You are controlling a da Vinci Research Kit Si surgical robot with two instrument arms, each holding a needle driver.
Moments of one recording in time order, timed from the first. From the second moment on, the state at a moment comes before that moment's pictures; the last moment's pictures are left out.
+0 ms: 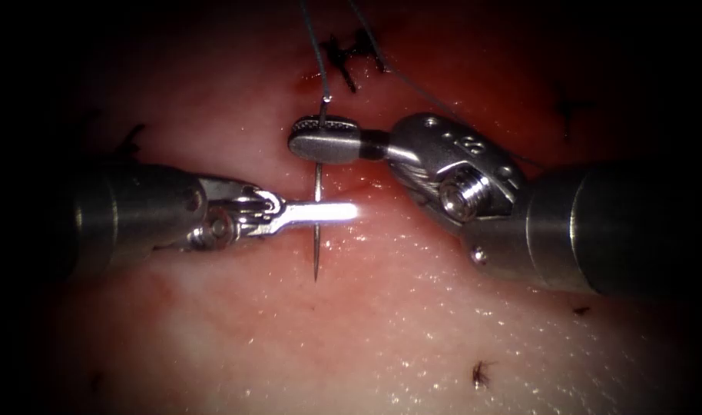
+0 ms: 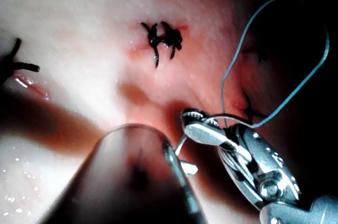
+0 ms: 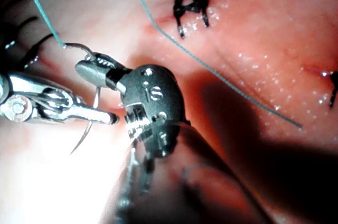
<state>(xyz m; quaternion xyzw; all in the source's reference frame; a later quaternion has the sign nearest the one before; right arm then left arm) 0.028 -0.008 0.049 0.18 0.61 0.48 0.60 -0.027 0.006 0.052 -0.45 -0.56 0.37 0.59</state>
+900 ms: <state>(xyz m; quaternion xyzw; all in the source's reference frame) 0.029 -0.003 0.054 0.07 0.75 0.17 0.64 -0.025 0.003 0.053 -0.54 -0.12 0.75 0.36</state>
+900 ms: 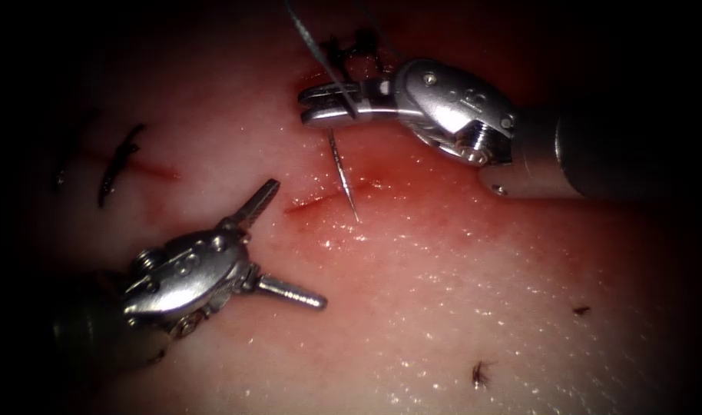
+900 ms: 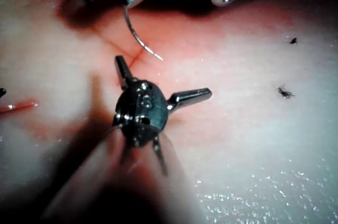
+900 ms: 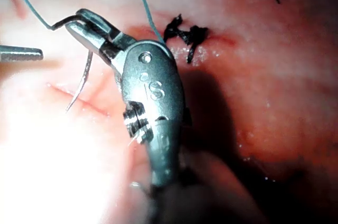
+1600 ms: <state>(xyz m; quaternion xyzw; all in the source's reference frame) 0.030 0.001 0.057 -0.03 0.72 0.18 0.67 -0.027 0.002 0.056 -0.53 -0.05 0.80 0.27</state>
